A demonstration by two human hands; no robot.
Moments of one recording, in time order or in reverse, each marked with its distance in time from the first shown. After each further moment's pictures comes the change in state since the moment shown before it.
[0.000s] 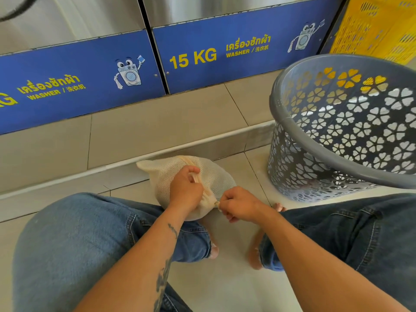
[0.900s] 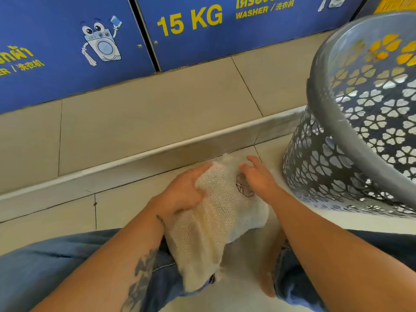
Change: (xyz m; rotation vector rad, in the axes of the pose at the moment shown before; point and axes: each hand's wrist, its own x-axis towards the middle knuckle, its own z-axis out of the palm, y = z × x) left_hand 0.118 -0.036 0.015 0.505 -0.511 0.141; right_hand 0.145 0.028 -0.047 0.157 0.333 0.175
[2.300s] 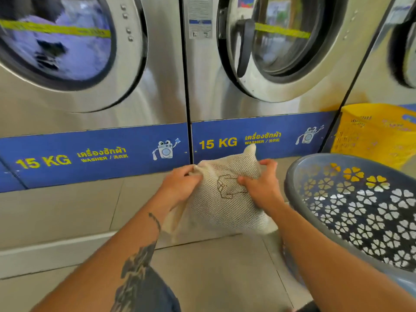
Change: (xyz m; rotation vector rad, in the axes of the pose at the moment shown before) left_hand -0.142 0.105 -0.166 -0.348 0.615 0.162; right_hand -0.152 -0.181 -0.067 0.206 0.278 -0.549
